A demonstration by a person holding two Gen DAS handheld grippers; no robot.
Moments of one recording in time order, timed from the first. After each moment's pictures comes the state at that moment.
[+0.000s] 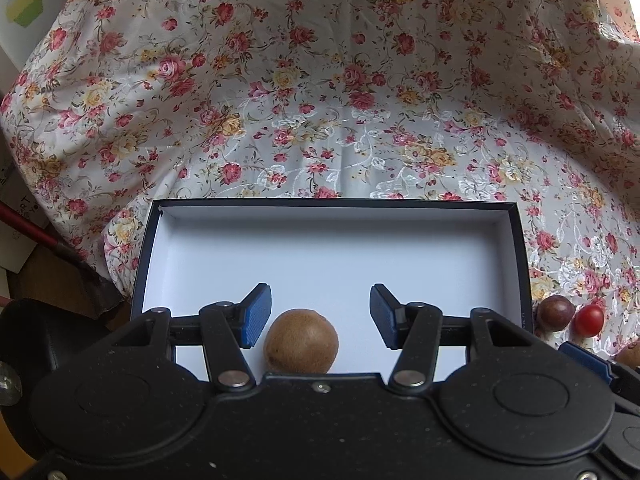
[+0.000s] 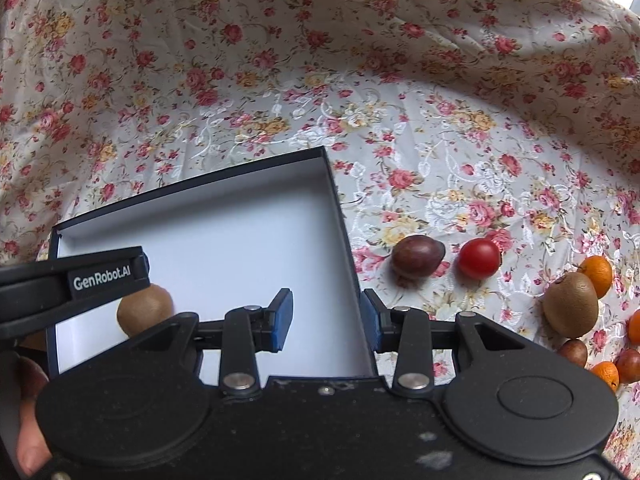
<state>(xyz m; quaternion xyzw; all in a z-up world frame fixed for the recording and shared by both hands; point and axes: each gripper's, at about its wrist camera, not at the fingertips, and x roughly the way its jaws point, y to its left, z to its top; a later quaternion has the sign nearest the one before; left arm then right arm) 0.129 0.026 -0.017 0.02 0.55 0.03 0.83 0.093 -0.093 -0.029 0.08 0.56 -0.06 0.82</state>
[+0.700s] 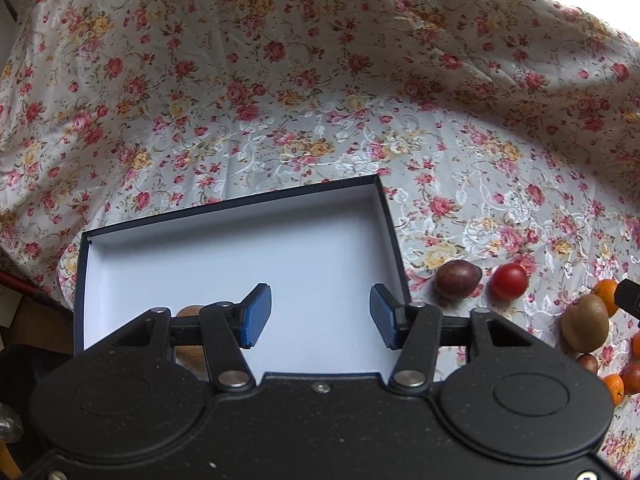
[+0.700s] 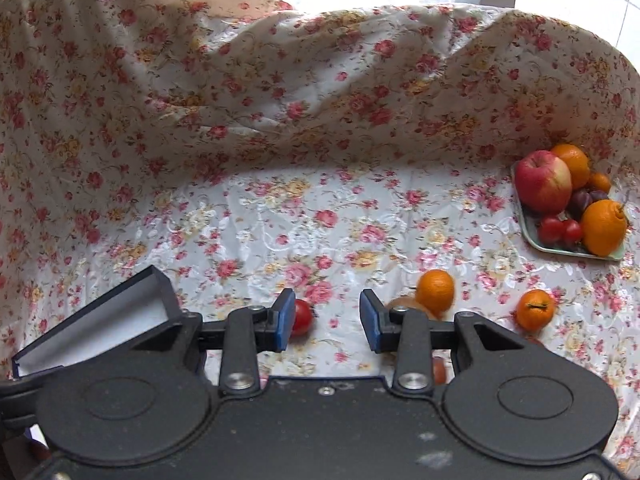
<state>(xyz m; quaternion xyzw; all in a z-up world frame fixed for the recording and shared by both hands) 0.101 -0.072 -0.008 0.08 0.54 -0.05 0.84 0.030 -0.217 0.013 0.15 0.46 -0.23 0.84</state>
